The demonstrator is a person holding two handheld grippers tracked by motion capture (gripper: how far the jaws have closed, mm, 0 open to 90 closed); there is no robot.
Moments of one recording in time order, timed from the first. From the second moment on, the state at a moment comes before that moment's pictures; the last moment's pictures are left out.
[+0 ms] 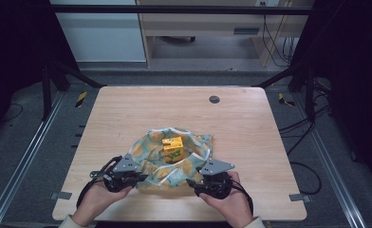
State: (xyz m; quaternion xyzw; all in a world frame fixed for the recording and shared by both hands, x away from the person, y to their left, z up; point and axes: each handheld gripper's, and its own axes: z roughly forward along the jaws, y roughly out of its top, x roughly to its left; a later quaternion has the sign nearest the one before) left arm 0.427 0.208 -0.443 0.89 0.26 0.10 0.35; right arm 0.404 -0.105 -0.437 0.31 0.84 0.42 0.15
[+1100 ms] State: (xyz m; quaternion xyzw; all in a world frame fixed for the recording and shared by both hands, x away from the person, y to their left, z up) left arm 0.435 0.195 -0.477 0.91 0.25 0.09 0.31; right arm 0.547 -0.099 -0.418 0.37 0.83 0.37 0.20
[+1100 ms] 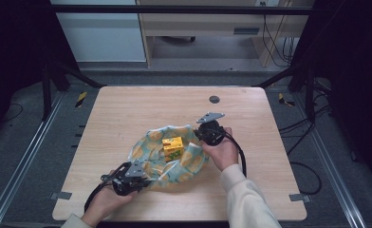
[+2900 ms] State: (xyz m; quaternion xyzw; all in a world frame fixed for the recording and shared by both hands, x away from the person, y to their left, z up) left arm 0.494 0.227 -0.403 0.86 0.33 0.20 0.34; right arm 0.449 -0.112 -0.397 0.35 0.83 0.38 0.20
